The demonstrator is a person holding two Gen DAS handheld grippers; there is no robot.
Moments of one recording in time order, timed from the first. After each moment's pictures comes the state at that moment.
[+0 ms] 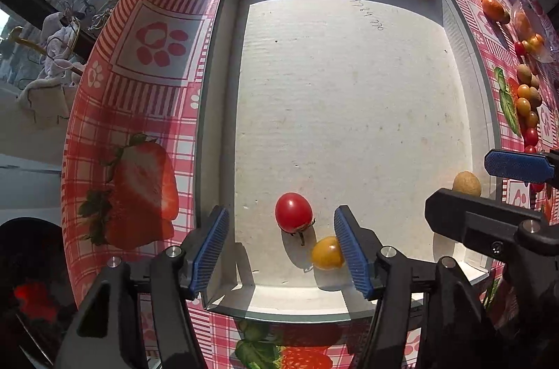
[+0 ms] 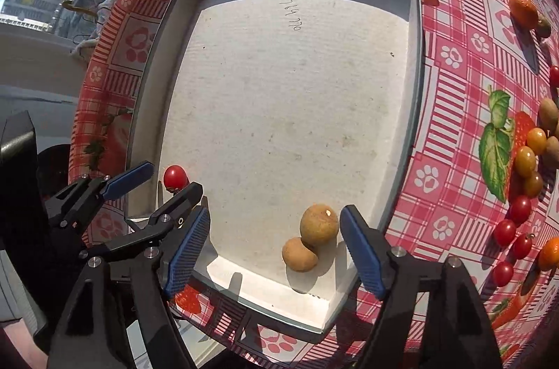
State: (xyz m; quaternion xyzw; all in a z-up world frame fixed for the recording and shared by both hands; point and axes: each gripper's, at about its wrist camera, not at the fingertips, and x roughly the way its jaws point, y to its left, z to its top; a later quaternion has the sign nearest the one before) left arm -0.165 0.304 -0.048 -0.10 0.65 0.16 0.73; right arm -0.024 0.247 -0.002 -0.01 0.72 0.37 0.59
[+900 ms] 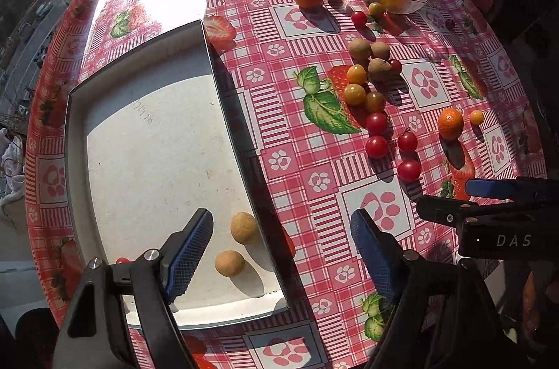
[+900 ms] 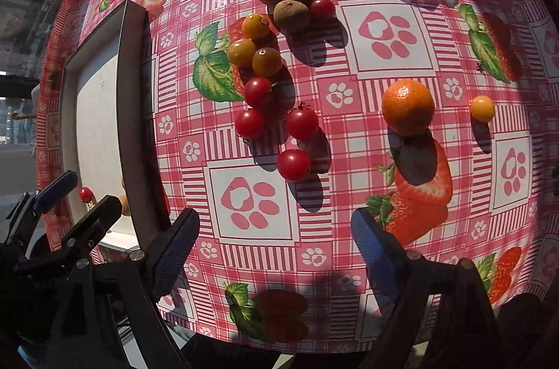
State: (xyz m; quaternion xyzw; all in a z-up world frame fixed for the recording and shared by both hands) left arm -0.098 0.134 0.002 0.00 0.63 0.00 0.78; right arm -0.027 0.012 -0.028 0.10 0.76 0.17 0.62
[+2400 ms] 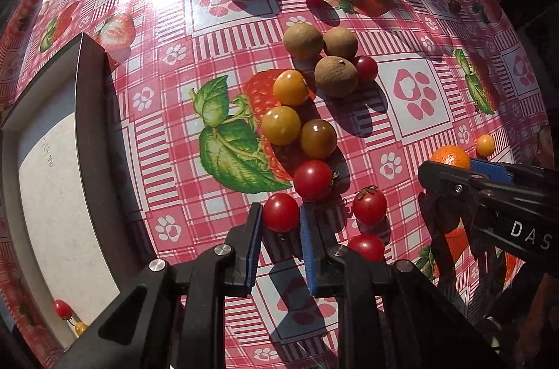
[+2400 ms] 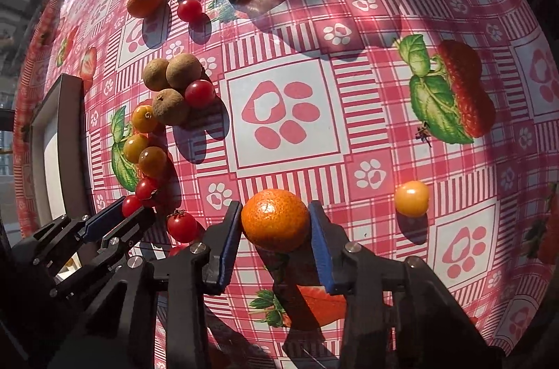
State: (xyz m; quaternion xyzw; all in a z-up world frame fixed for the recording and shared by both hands) left arm -0.020 0.062 -0.060 -0.02 0.66 -0.01 0.75; right arm 0.071 -0.016 -0.068 0.10 0.74 0.15 0.65
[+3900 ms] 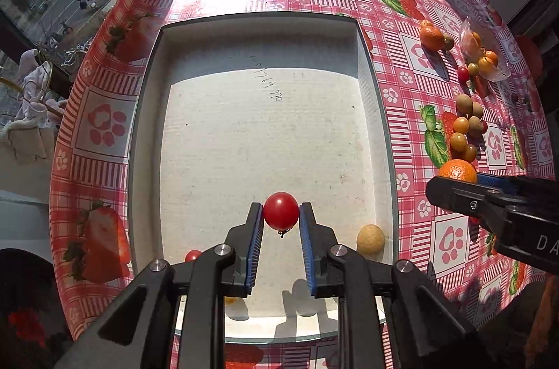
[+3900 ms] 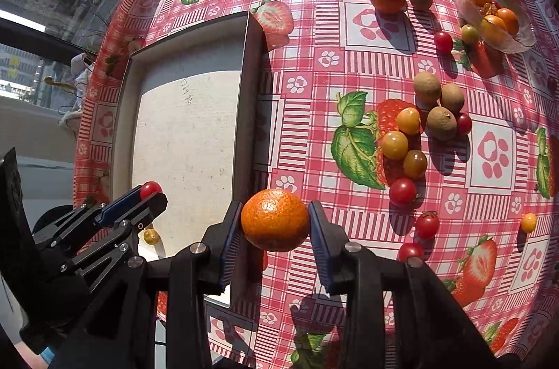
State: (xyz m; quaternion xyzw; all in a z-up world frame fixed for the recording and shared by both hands) left arm -0.117 0.264 -0.011 -0.11 0.61 0.11 0.78; right arm 0.024 0.148 0.012 0.06 0.70 0.30 0.65
